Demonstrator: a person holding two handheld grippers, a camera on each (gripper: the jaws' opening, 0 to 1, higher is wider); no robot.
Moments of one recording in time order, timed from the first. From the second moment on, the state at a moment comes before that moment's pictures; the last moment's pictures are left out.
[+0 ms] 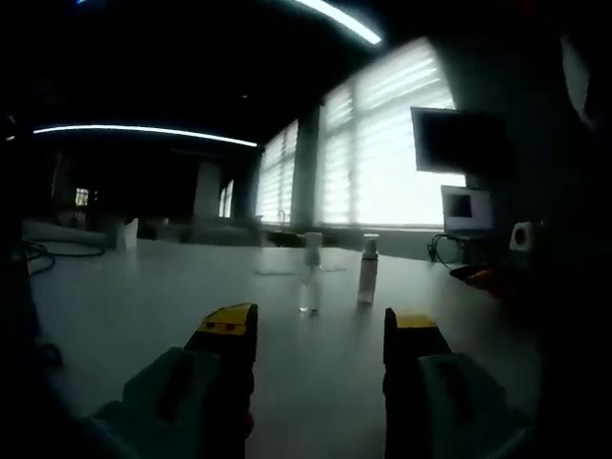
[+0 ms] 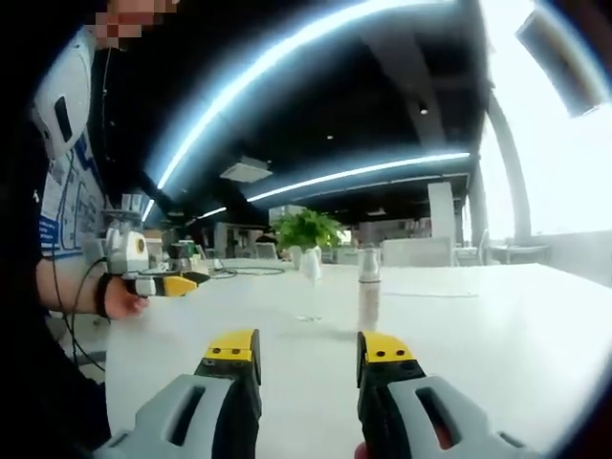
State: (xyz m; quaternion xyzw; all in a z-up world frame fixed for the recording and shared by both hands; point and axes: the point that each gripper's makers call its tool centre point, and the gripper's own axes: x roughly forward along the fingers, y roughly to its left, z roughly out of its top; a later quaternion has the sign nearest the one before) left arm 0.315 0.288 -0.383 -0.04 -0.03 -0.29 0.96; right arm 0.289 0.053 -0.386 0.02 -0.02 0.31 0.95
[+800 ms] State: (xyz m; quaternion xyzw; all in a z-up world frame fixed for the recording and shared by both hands) left arm 0.315 0.296 -0.388 -0.04 -0.03 -0.27 0.96; right arm 0.296 0.033 -0.382 0.02 -0.04 0.27 0.96
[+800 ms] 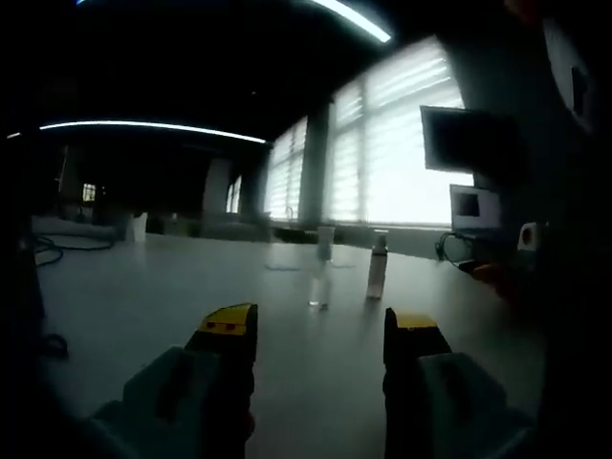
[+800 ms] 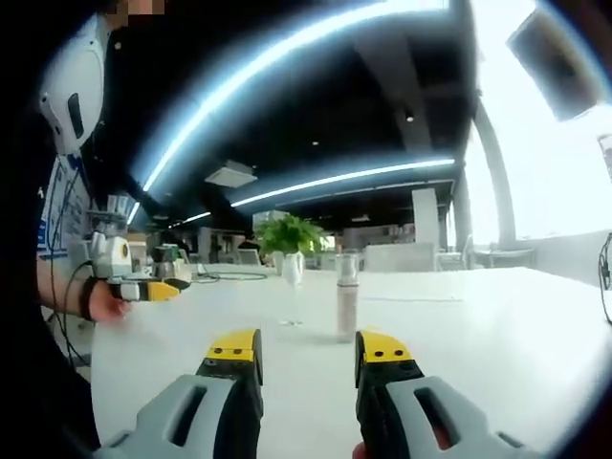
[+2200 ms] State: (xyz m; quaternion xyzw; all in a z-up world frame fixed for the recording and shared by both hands) left arm 0.310 0.293 -0.384 -0.03 -0.04 -0.30 0.95; right arm 0.293 0.042 -0.393 -0.02 -0.03 0.28 0.96
